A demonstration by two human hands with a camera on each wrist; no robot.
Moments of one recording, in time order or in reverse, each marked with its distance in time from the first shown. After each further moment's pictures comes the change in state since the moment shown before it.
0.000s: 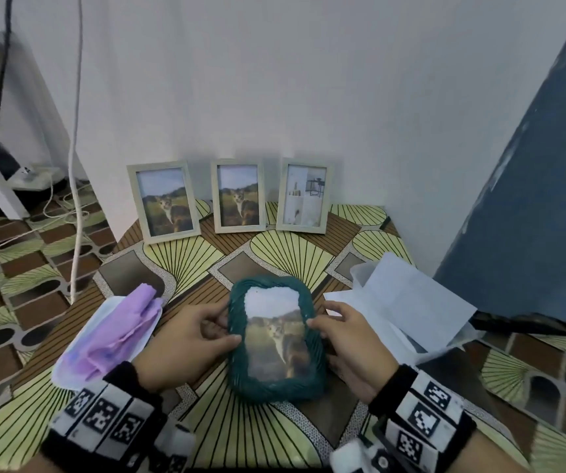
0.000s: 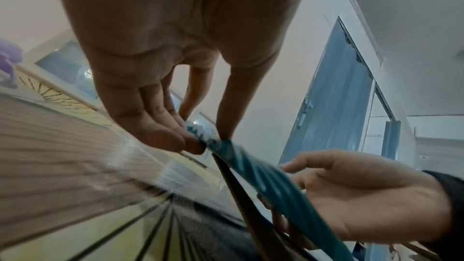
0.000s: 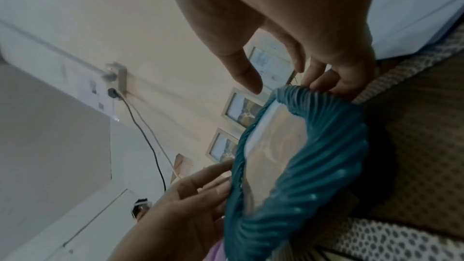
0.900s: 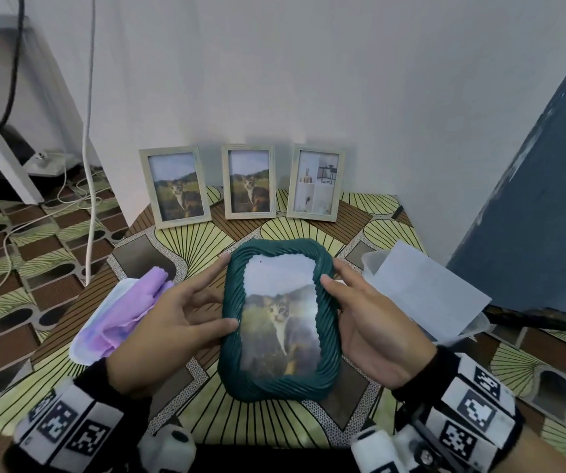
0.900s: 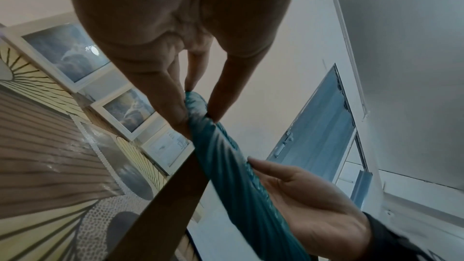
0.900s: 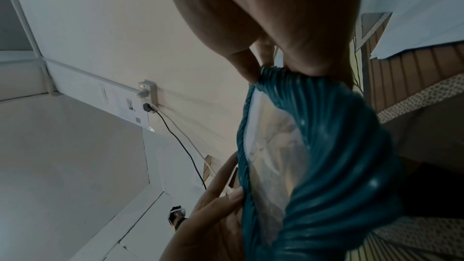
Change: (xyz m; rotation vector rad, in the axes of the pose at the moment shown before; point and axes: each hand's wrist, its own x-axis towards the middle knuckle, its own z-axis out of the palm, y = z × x) left_hand -0.032 0.014 -0.009 -0.508 0.059 0.002; right_hand -0.031 -0.034 0.009 0.300 -0.427 -0.066
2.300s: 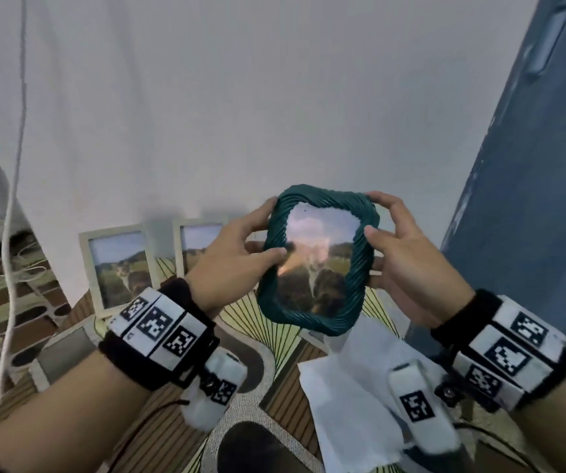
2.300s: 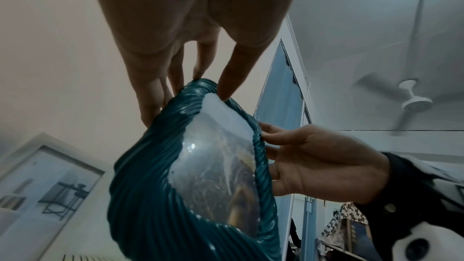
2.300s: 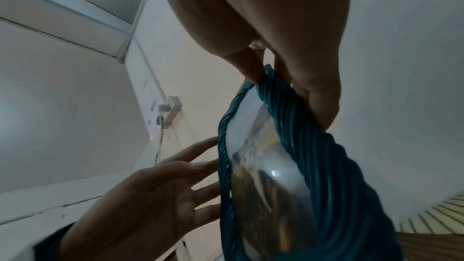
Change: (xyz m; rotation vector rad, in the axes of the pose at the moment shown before) left_hand 0.164 0.114 0.079 0.176 -0.111 0.341; right_hand 0.036 -0.167 -0.031 -0.527 0.265 -0.453
